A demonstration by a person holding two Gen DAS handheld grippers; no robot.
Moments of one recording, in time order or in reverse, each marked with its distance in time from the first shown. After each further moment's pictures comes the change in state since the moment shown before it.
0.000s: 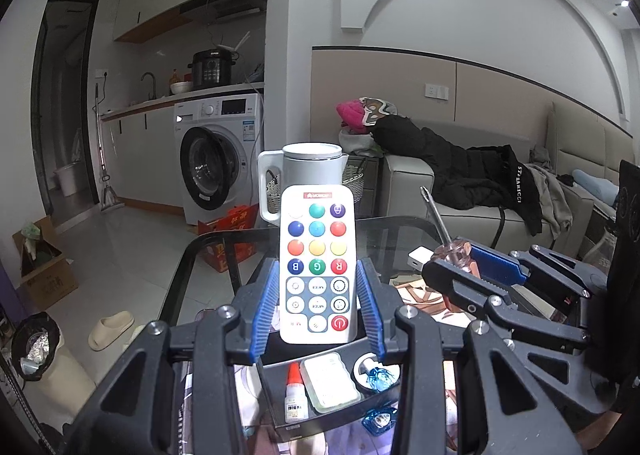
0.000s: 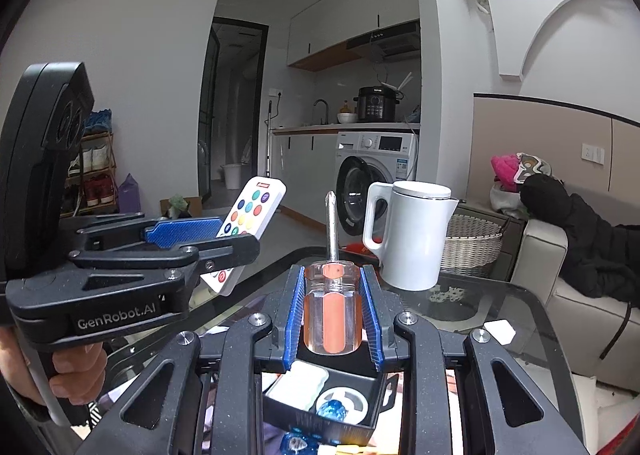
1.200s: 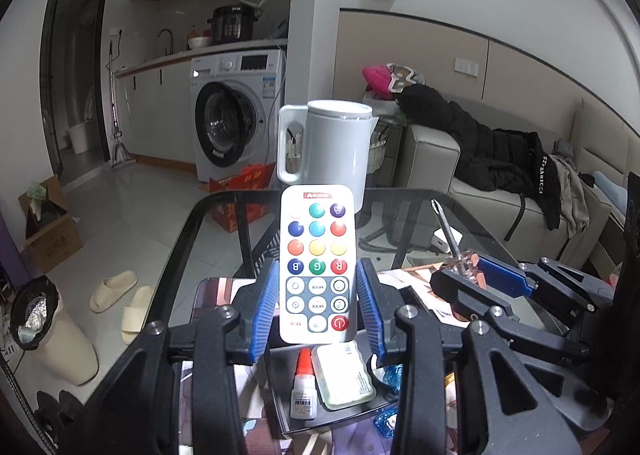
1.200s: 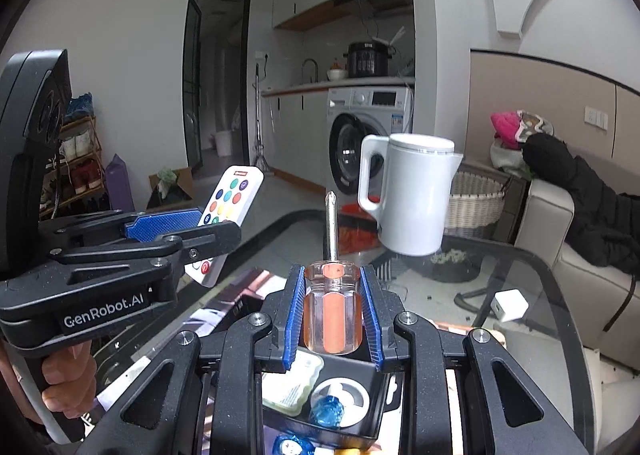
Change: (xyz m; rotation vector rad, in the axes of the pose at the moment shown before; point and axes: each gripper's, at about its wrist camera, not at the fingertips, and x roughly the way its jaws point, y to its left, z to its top) left arm 0.049 0.014 -0.001 -0.078 0.159 0.058; right arm 0.065 -0.019 0.001 0.047 0.186 -0.008
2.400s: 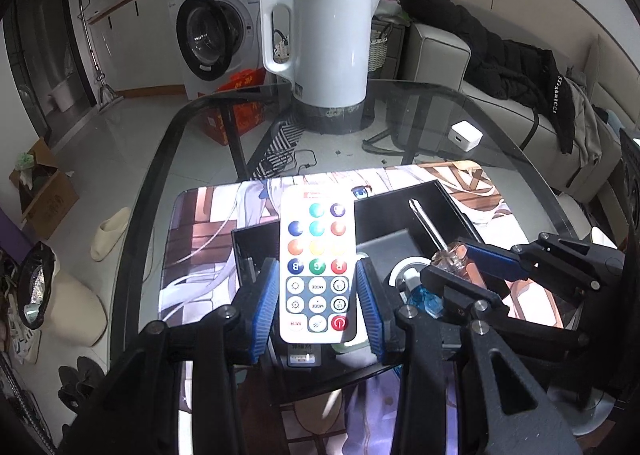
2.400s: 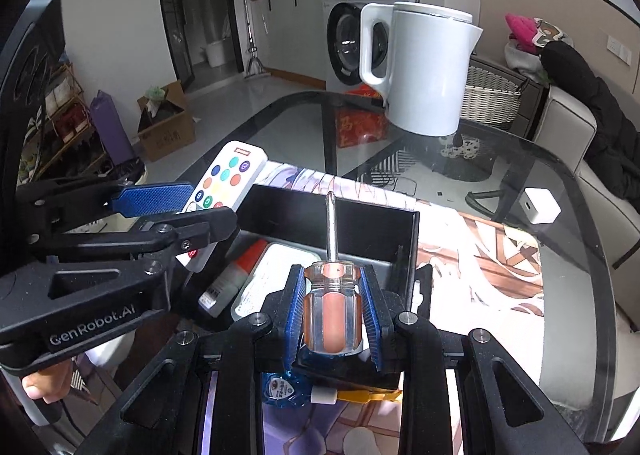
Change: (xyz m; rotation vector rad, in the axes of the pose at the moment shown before) left arm 0.067 -0.011 -0.037 0.048 0.364 0.000; right arm 0.071 -0.010 -0.053 0.033 0.399 0.024
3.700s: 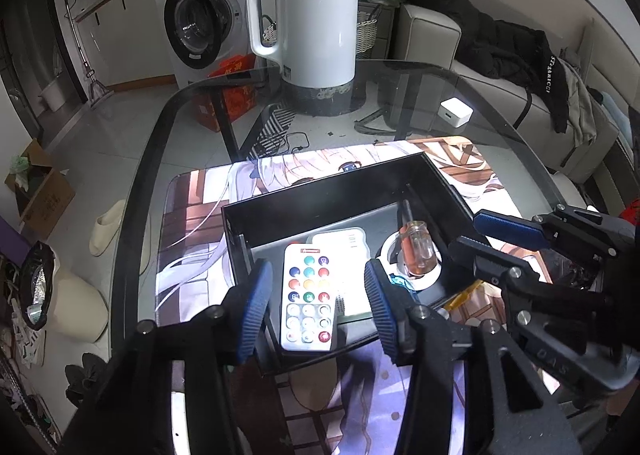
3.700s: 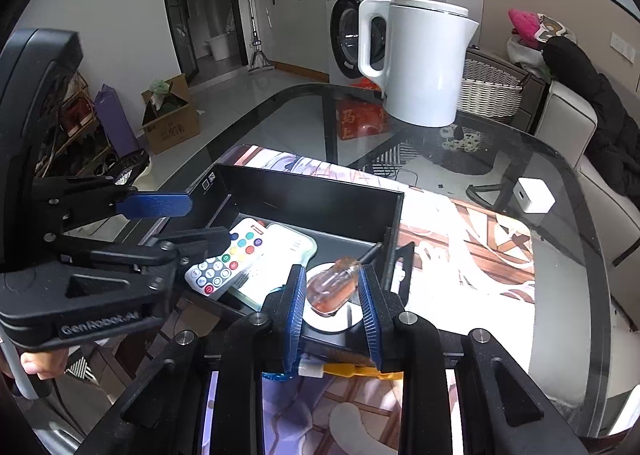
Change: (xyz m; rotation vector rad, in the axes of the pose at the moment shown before) left arm -0.007 -0.007 -0.008 0.043 0.054 -0.015; right arm -0.023 -0.013 -0.011 0.001 0.009 0.011
